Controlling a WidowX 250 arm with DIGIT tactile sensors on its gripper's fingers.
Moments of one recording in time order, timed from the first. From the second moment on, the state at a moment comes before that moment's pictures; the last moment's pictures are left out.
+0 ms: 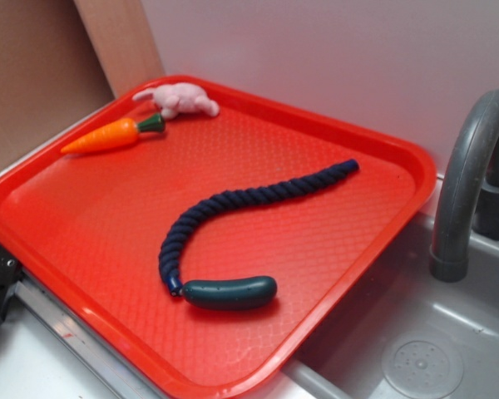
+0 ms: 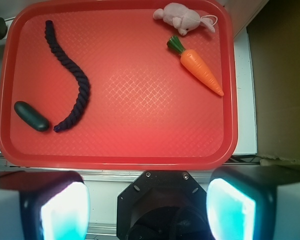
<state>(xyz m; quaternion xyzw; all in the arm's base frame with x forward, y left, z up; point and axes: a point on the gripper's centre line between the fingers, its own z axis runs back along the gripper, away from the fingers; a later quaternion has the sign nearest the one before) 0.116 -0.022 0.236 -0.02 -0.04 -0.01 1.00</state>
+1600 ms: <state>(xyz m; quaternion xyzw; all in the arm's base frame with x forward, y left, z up) 0.155 -0.106 0.186 -0.08 -0.08 -0.52 0.85</state>
